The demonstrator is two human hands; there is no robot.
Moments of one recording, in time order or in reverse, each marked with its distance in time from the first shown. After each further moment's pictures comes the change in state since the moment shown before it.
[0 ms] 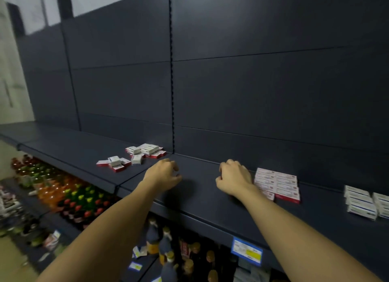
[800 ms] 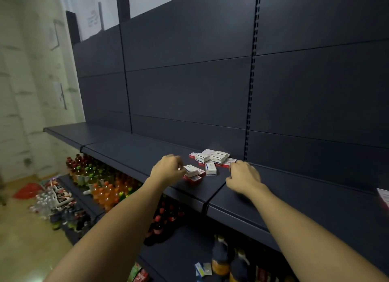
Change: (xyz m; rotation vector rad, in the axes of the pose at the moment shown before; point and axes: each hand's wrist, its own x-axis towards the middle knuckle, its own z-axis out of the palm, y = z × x) left_hand 0.020 -0.284 -0.065 -0.028 0.097 -0.162; right_hand 0.127 -0.256 0.071 0.044 -0.038 -0.048
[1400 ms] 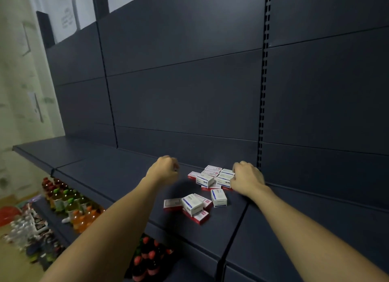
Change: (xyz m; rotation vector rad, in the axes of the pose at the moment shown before) left_hand 0.158 -0.057 0.032 0.017 -0.063 0.029; right_hand 0.150 0.015 0.057 0.009 0.064 0.073
